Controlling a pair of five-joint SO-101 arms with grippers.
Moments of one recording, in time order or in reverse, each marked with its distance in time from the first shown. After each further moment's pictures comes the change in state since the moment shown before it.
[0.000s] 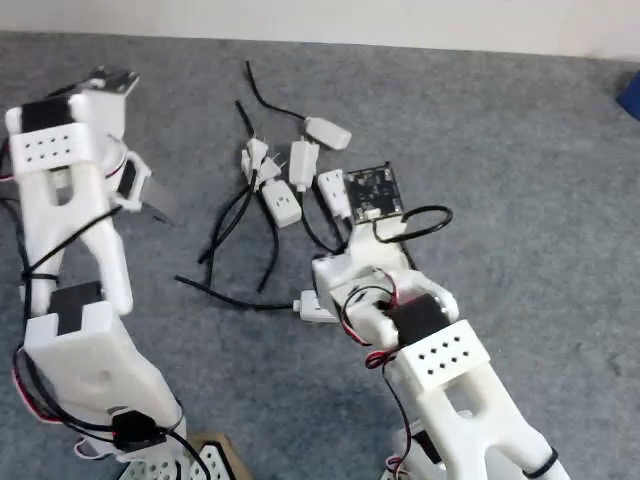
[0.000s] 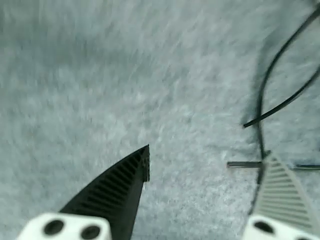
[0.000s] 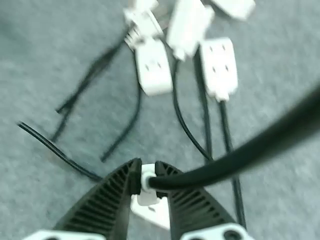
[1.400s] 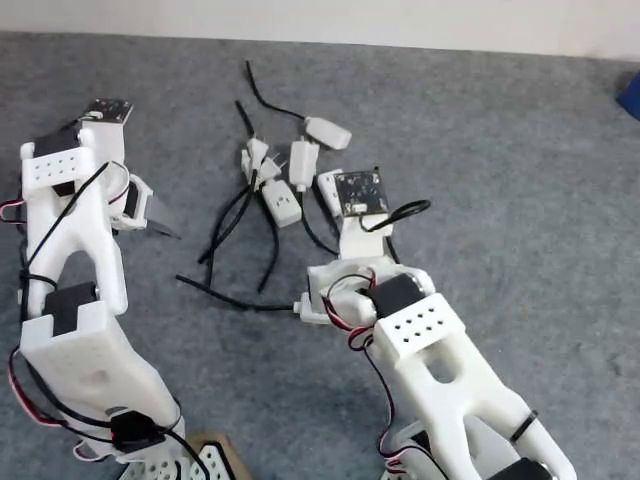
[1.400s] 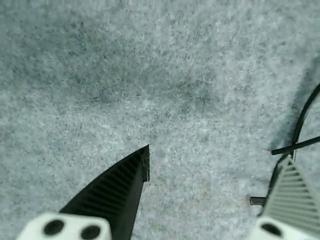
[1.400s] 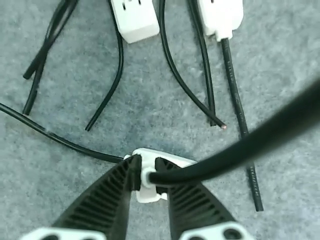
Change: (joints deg) left arm -1.7 0.1 15.6 -16.5 3.0; right arm -1.0 12.3 -3.0 4.6 -7.4
